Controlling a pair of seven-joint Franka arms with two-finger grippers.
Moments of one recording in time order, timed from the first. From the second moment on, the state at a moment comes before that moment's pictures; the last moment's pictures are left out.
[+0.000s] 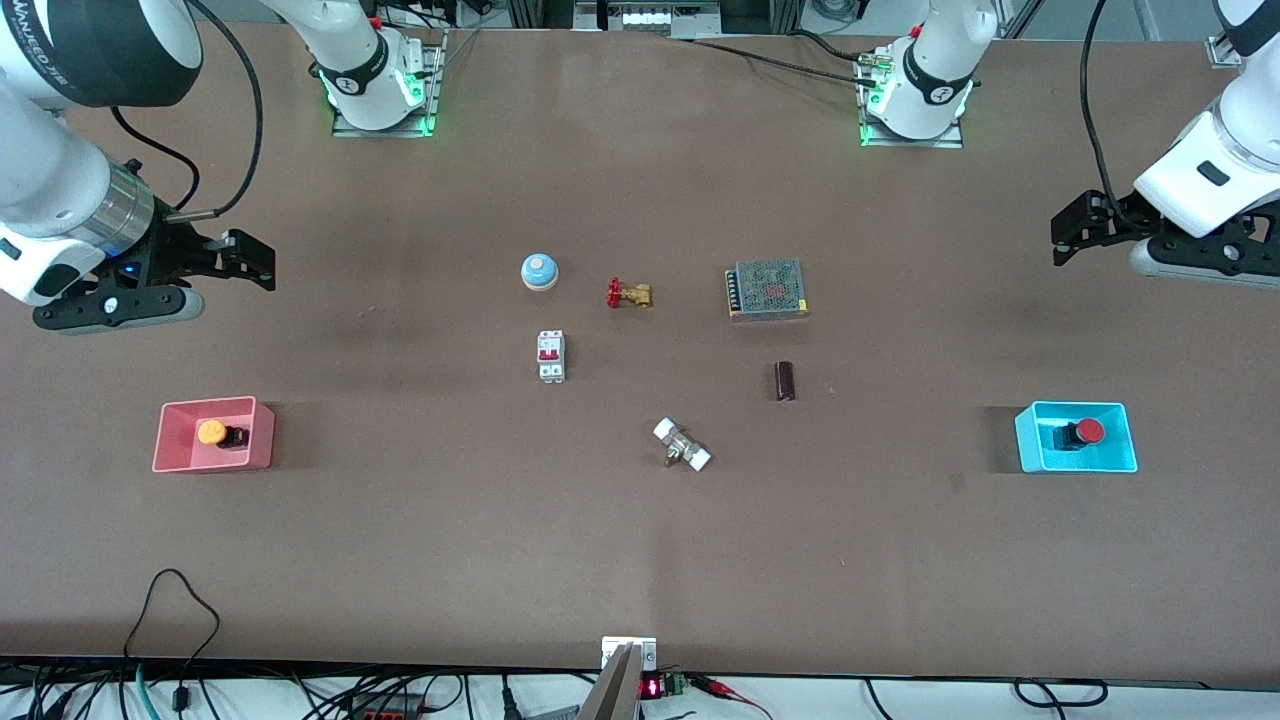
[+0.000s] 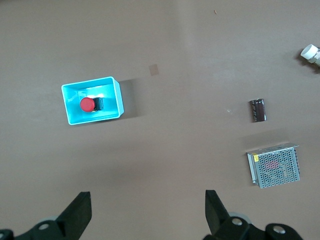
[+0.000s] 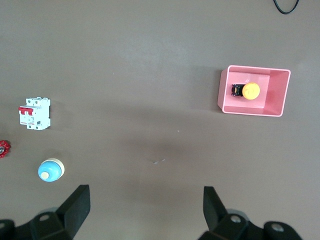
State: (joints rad) left arm 0.03 -0.04 -0.10 -1.70 0.06 1.68 0.07; right arm 0.14 0.11 0.00 -1.60 -0.02 1.66 -0.02
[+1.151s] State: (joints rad) left arm 0.03 0.01 -0.09 -1.69 0.06 1.66 0.07; right arm 0.02 0.25 -0.01 -1.67 -0.06 1.85 -0.08
